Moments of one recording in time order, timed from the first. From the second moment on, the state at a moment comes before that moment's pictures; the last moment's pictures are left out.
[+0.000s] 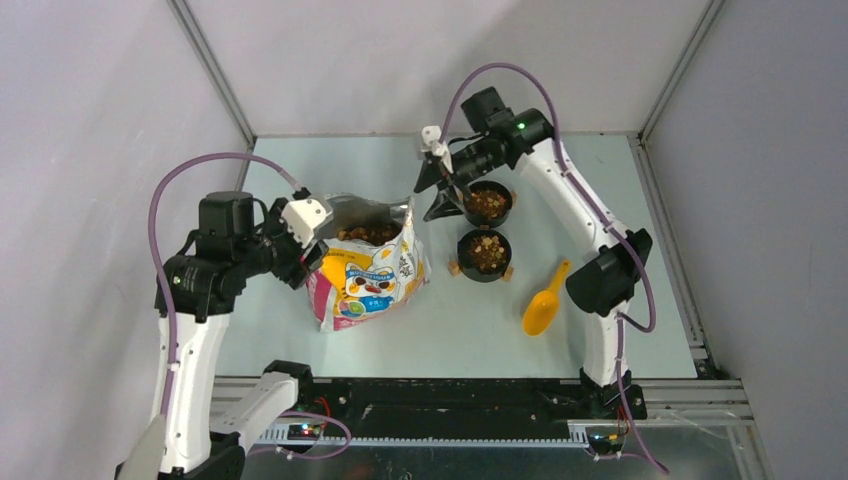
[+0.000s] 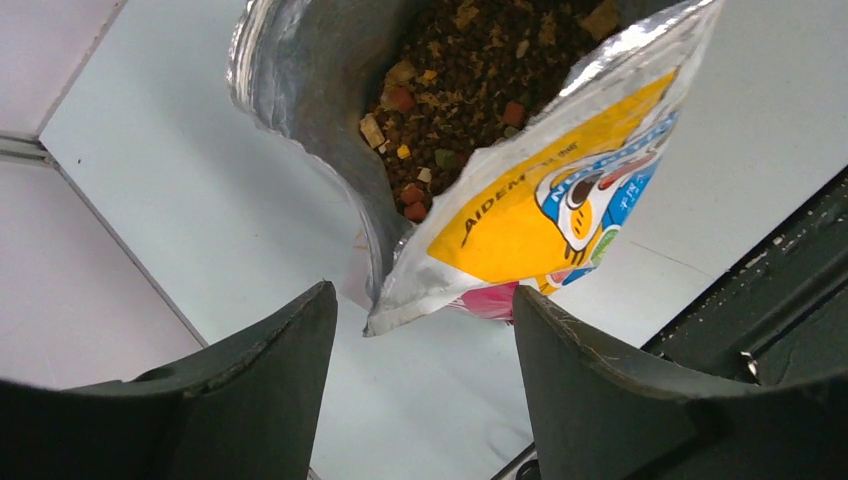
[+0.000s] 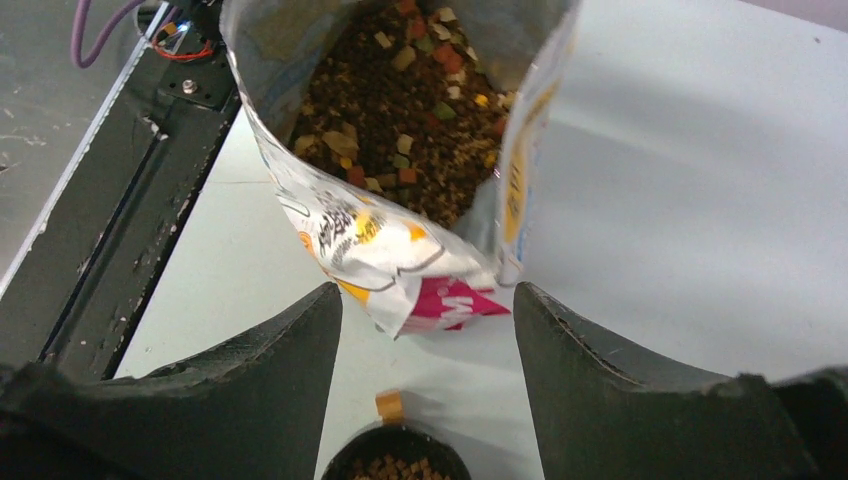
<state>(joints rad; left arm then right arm) -0.14 0.90 1.38 -1.22 0.34 0.63 0.55 2.00 2.24 -1.22 -1.04 -1.00</state>
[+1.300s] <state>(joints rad) 0.09 0.94 1.28 -1.24 0.50 0.92 0.60 1.77 1.84 -0.91 -0.87 -0.63</state>
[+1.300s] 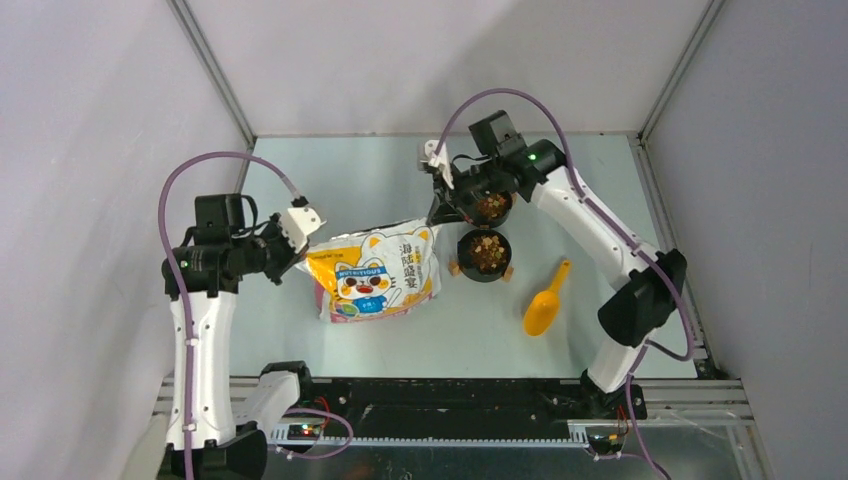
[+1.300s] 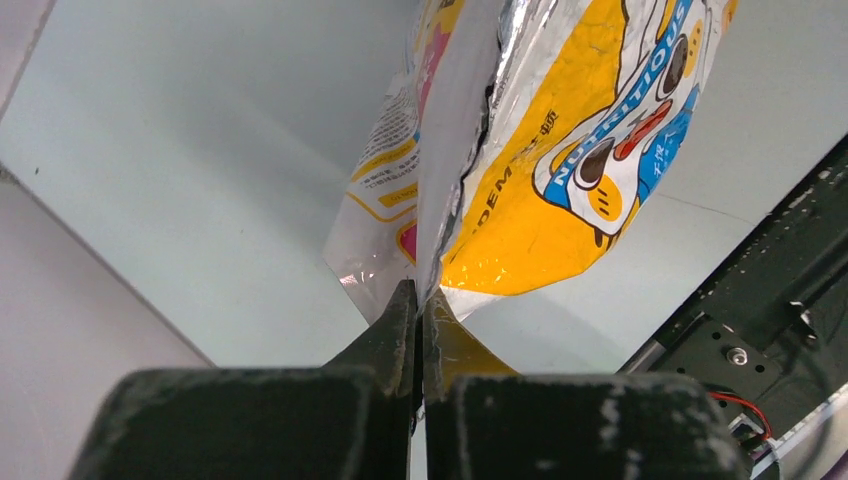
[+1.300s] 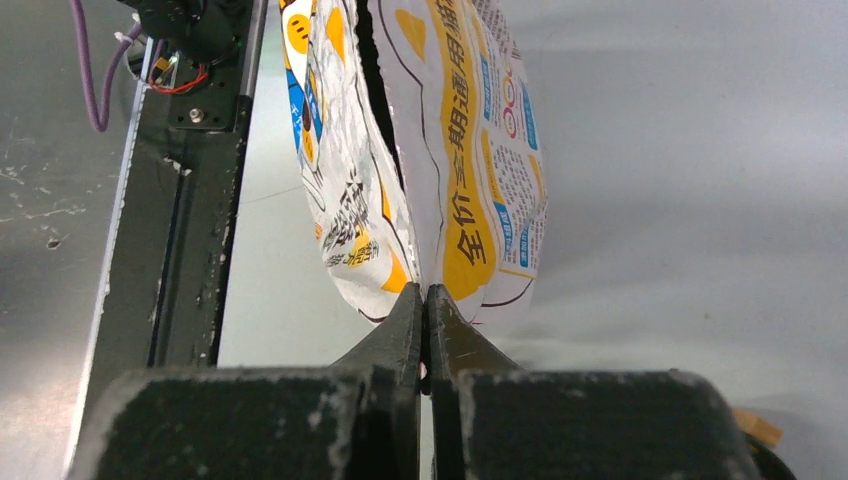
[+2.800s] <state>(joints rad) -0.19 1.05 1.29 -1.11 0.50 1.00 0.64 1.65 1.76 -0.98 -0.75 -0.80</state>
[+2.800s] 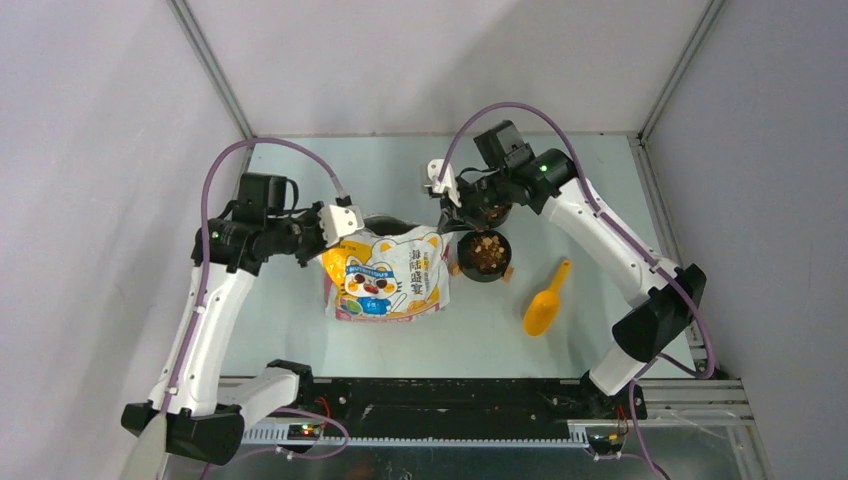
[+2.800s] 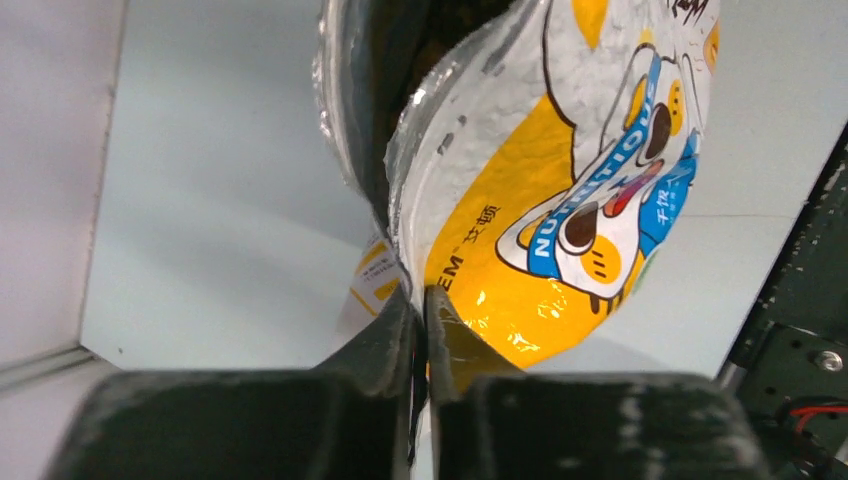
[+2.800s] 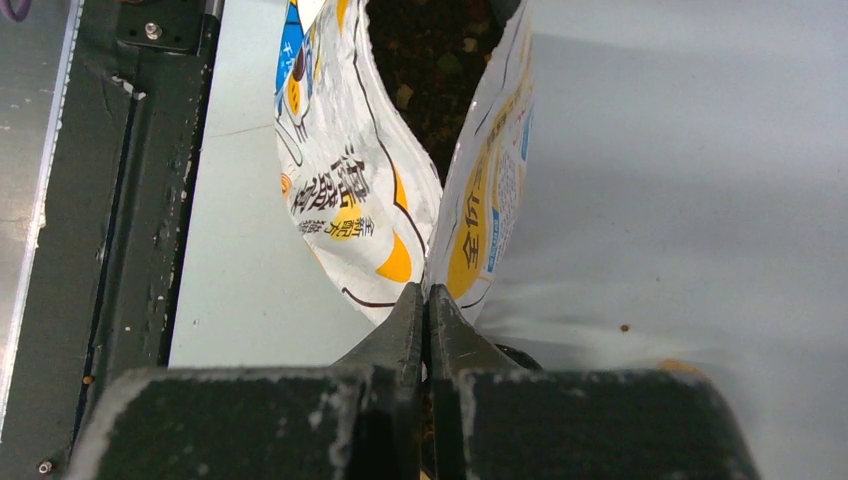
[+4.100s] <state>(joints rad) -0.14 1.01 1.32 -1.26 0.56 0.97 0.80 1.66 1.69 -0.79 -0.67 -0.73</state>
